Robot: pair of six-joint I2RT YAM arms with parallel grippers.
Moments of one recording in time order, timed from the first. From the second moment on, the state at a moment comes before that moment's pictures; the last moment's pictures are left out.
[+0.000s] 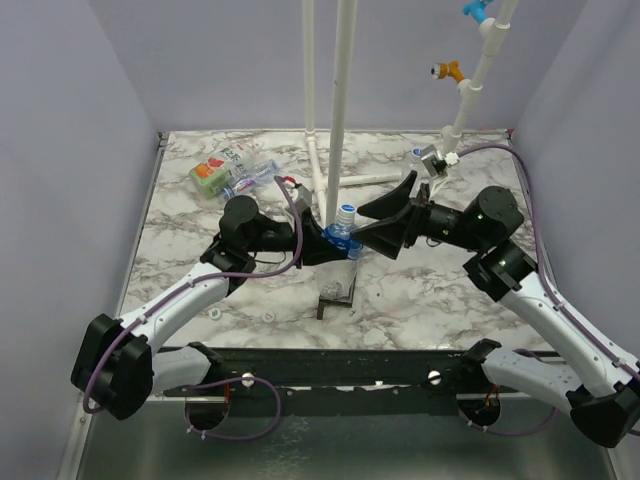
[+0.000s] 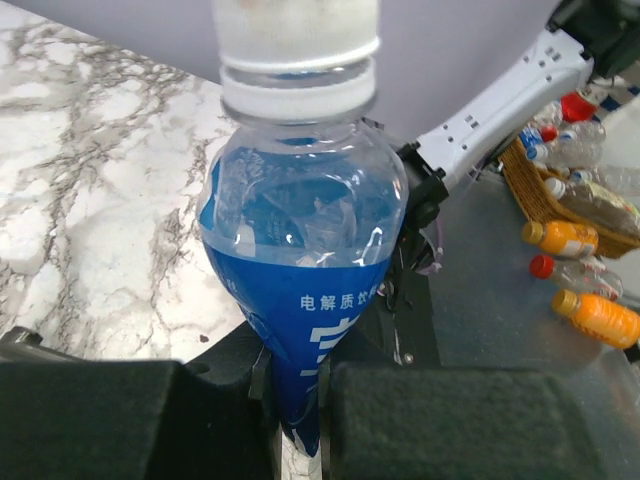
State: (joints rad) left arm -0.56 1.19 0.74 0.48 1.01 -0.41; right arm 0.61 0.98 0.98 0.17 -0.68 0.60
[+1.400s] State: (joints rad) left arm -0.61 1.18 0.75 0.47 1.09 -0.44; right arm 0.62 1.04 1.01 0.11 -0.61 0.59
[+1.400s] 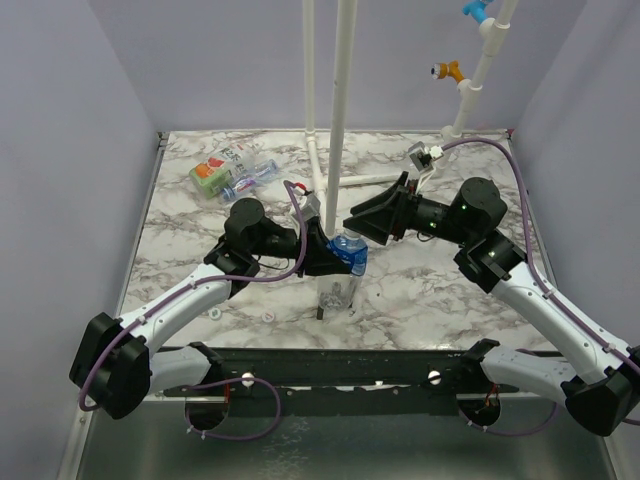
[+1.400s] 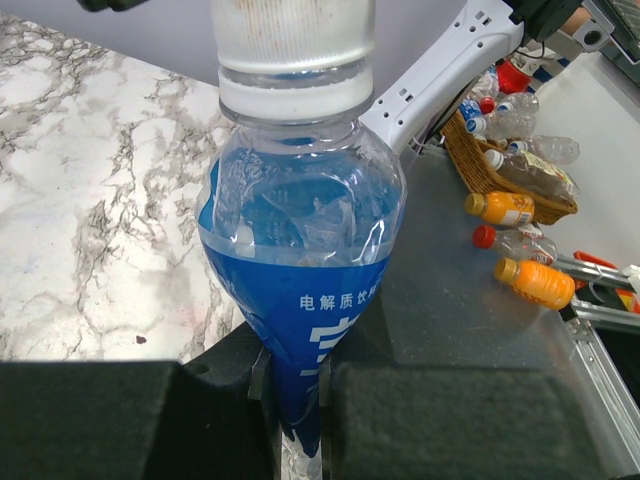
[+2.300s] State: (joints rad) left arm -0.61 1.18 0.75 0.47 1.09 -0.44; right arm 0.62 1.05 1.00 0.10 -0.61 0.58
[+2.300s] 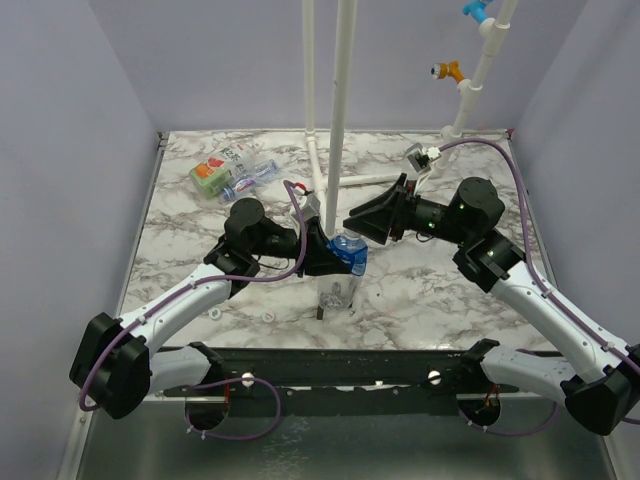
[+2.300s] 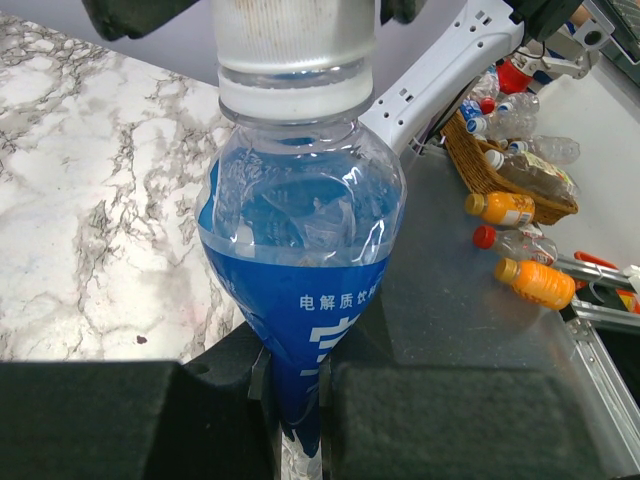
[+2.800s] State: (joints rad) left arm -0.61 1.20 0.75 0.46 1.07 -0.47; right arm 0.62 1.04 1.00 0.06 -0.59 0.54
